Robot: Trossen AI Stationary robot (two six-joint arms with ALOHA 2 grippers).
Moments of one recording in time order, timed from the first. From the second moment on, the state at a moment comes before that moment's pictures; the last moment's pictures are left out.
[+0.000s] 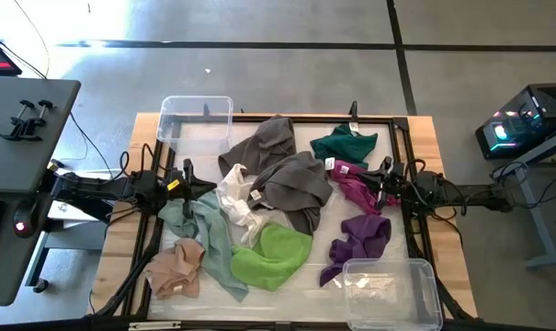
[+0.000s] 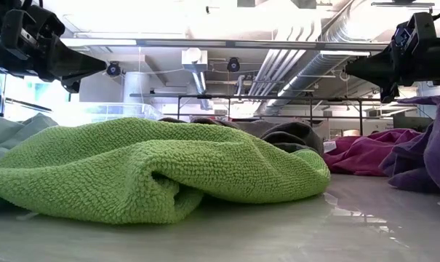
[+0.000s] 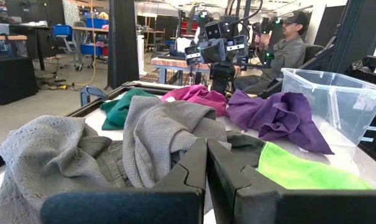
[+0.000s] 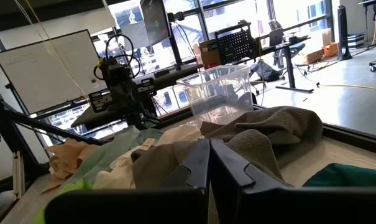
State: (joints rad) left arm -0.08 0.07 0.01 0.04 -0.24 -0.07; right arm 0.02 0.01 0.01 0.06 0.35 0.26
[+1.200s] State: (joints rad) left arm -0.08 0.07 0.01 0.05 -0.28 0.32; right arm 0.02 0.01 0.01 0.06 0.35 0.26
